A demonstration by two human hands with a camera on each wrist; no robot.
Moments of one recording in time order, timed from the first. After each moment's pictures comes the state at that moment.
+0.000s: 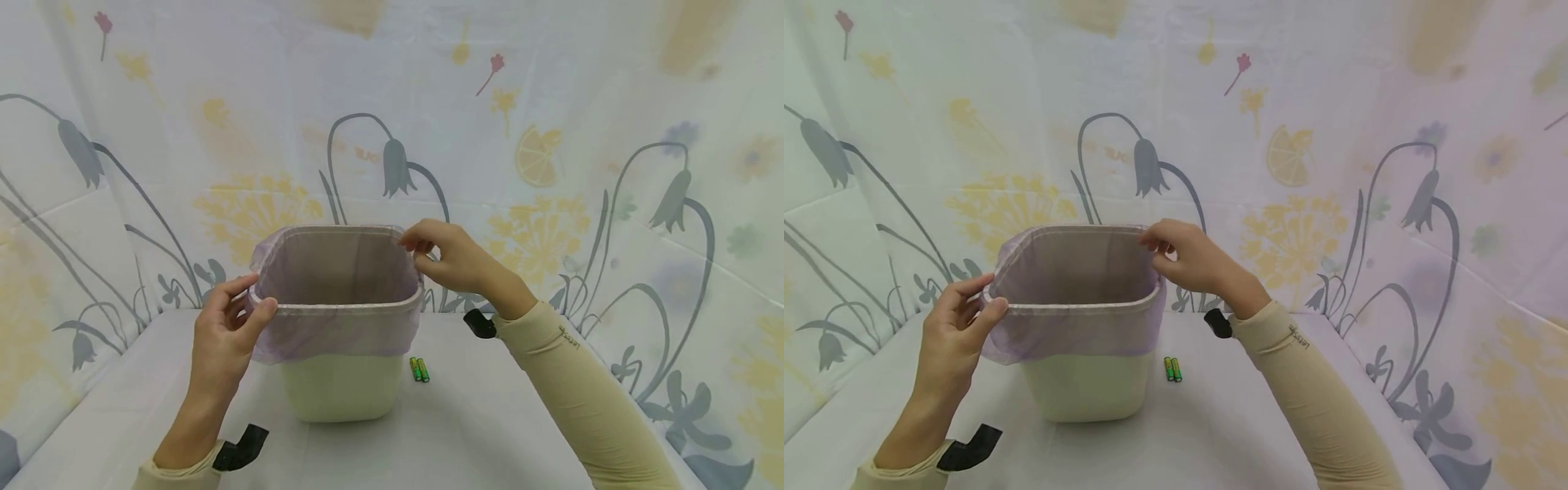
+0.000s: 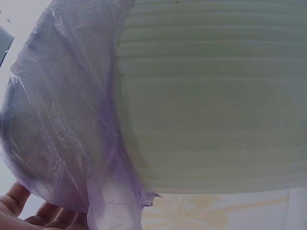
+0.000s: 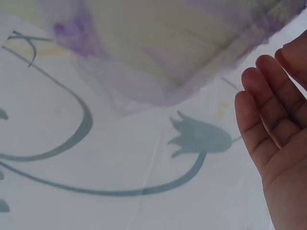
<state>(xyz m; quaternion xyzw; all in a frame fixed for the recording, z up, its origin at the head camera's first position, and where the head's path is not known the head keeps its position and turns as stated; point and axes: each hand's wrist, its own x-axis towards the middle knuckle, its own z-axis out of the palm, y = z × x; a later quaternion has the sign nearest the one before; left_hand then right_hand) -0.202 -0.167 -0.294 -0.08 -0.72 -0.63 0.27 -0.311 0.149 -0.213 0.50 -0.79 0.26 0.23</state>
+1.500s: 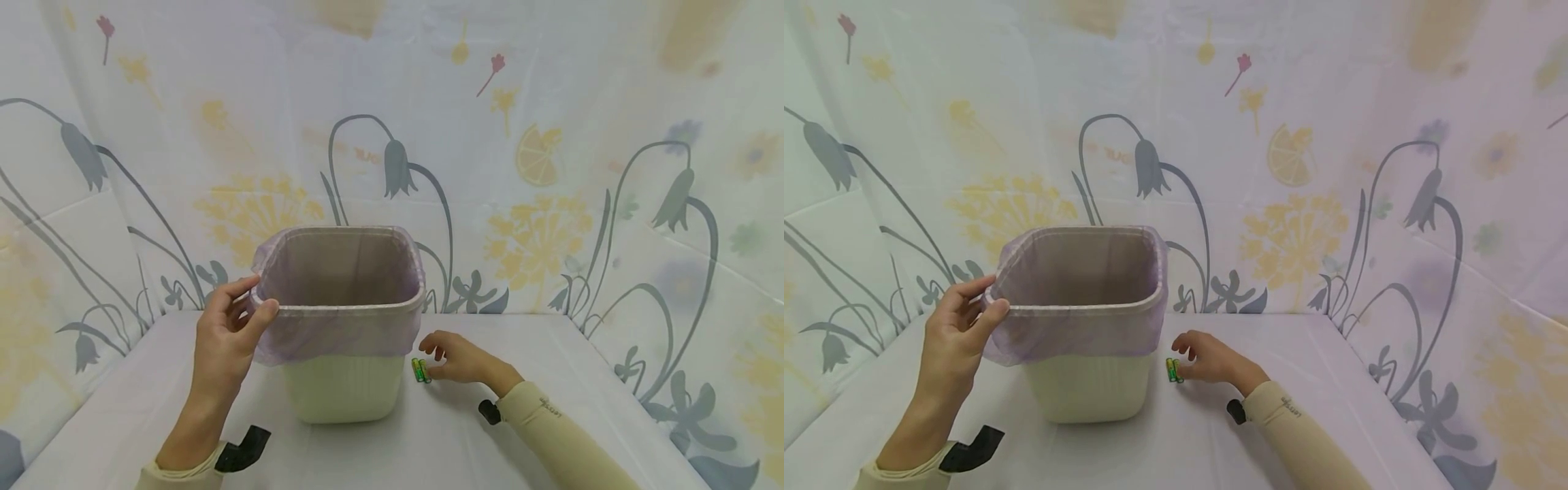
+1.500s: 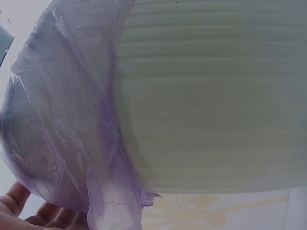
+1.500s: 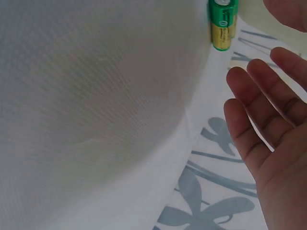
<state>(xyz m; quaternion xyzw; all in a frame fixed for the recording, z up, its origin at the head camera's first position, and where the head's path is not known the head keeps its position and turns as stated) -0.203 -0.167 -0.295 -0.09 -0.71 -0.64 0.28 -0.332 0.196 -0.412 0.34 -0.90 0.26 -0.03</state>
